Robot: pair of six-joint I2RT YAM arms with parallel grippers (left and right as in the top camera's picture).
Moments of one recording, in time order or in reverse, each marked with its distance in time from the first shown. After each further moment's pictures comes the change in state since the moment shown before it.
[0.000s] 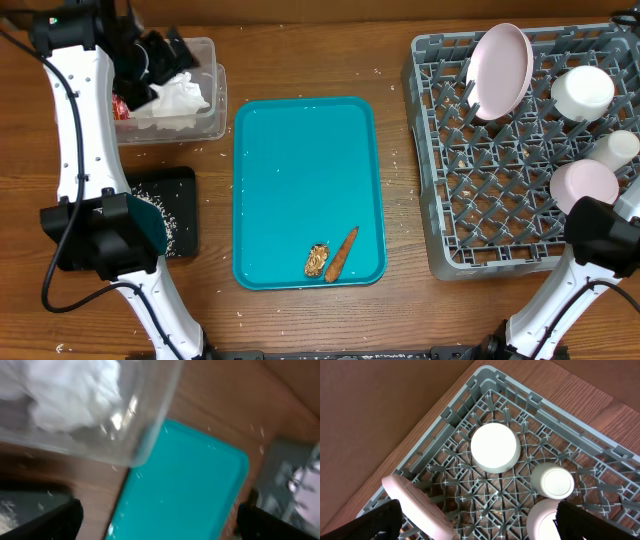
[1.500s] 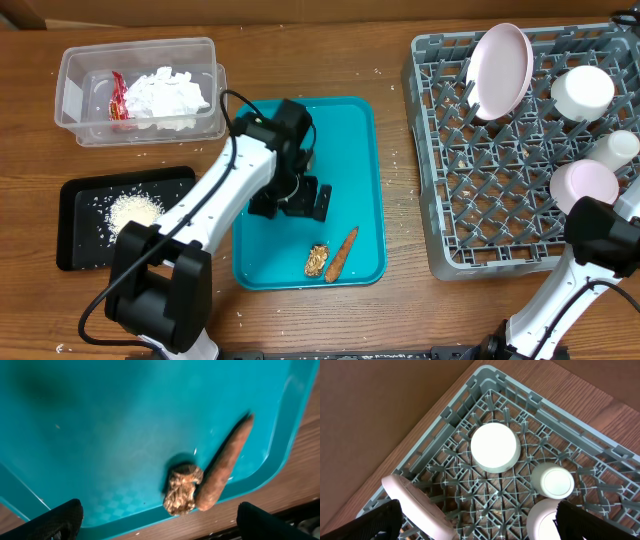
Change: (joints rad) left arm -0.621 -0.348 -0.972 0.249 -0.149 0.096; right arm 0.000 0.000 -0.001 0.000 0.000 0.000
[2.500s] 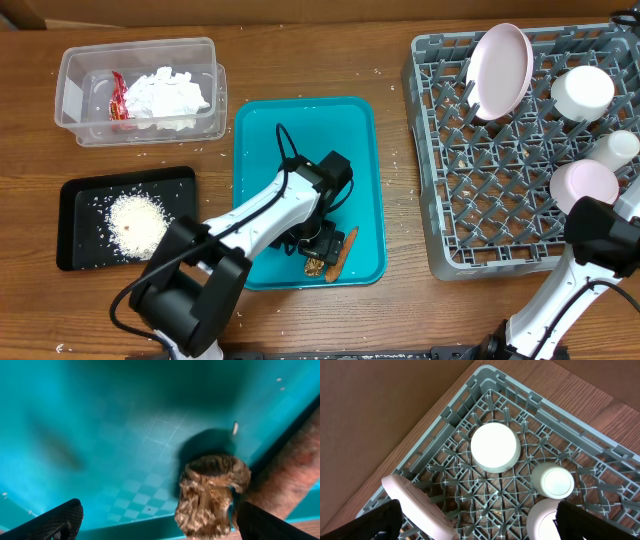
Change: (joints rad) left arm -0.207 0.047 -0.173 0.091 -0.180 -0.100; right arm 0.000 0.000 0.000 0.000 0.000 0.000
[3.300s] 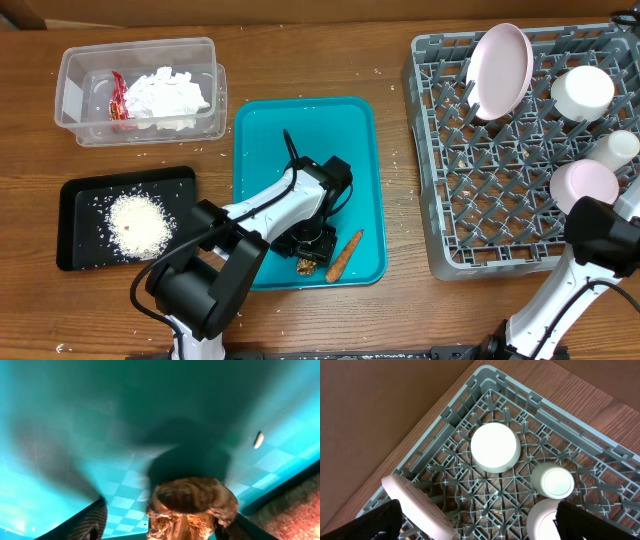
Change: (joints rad) left arm 0.001 0.087 0.000 0.007 0.039 0.017; right arm 0.000 0.000 0.000 0.000 0.000 0.000
